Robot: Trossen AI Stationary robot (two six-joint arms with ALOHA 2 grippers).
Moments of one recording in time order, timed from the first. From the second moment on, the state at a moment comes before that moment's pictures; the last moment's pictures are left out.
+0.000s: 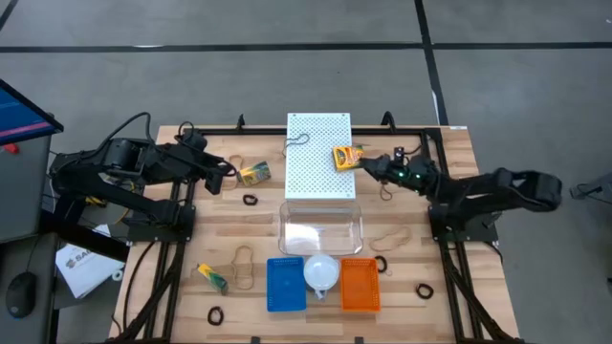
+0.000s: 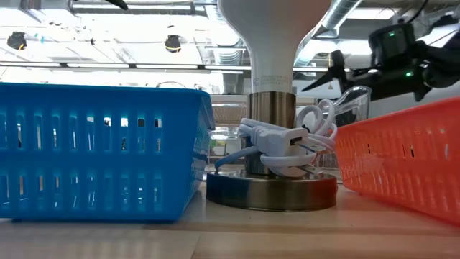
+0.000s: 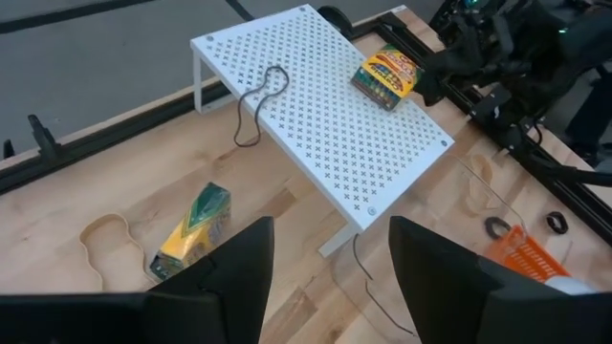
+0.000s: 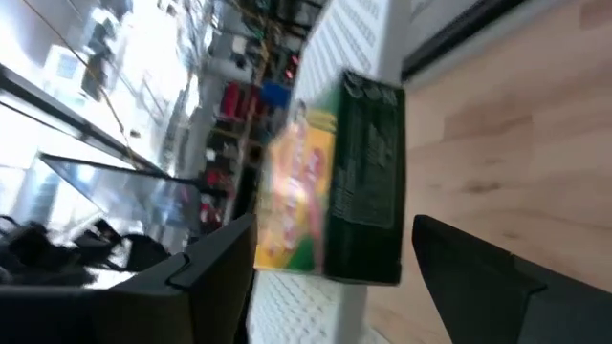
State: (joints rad) left arm -0.10 0.95 1.34 -1.14 -0.55 -0.82; right arm -0.46 1.20 0.17 0.89 0.02 1.28
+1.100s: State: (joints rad) left arm -0.10 0.95 1.34 -1.14 -0.53 -0.82; right arm -0.46 1.39 0.15 1.12 0.00 1.33
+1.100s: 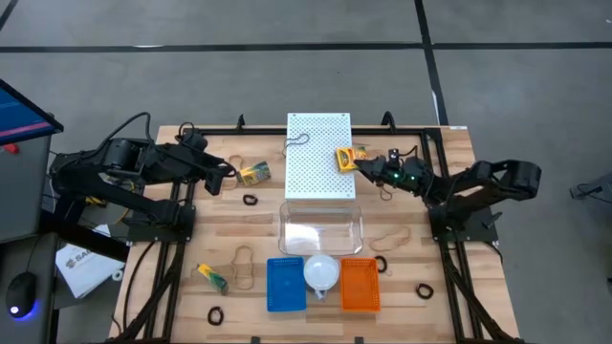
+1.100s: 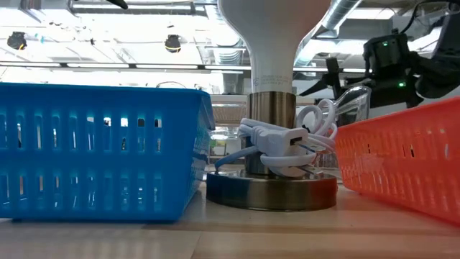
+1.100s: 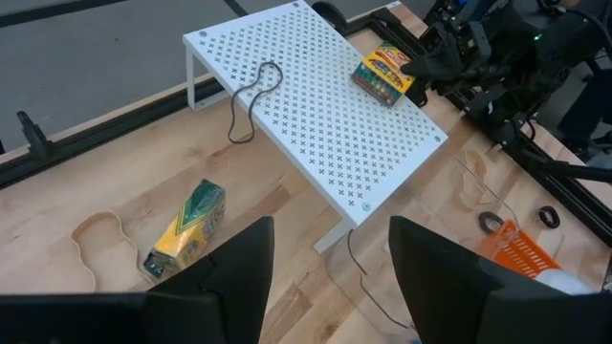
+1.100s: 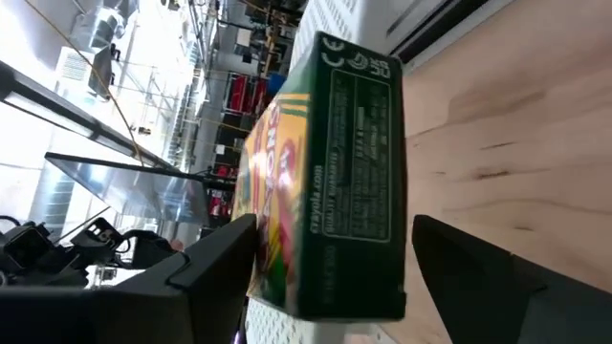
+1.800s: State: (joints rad) left arm -0.10 0.95 1.34 -1.11 -0.53 -0.82; right arm -0.45 1.36 0.14 1.19 0.00 1.28
